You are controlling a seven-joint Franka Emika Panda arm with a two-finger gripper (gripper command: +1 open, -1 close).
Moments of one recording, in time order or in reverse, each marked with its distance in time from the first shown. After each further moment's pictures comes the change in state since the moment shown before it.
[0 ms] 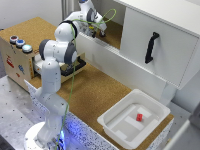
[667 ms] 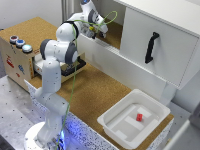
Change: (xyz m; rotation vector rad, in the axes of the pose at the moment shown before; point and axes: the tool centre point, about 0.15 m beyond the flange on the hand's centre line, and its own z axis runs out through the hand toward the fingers) arm 0.000 0.010 0.015 -0.016 -0.016 0.022
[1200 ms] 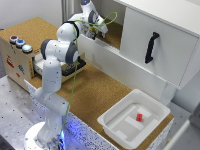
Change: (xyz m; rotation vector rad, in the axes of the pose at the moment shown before) arm 0.006 0.002 0.007 0.004 0.008 0.003
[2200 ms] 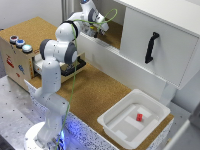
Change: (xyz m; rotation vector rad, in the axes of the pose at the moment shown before) arm -0.008 0.018 -0.056 -0.027 0.016 -0.043
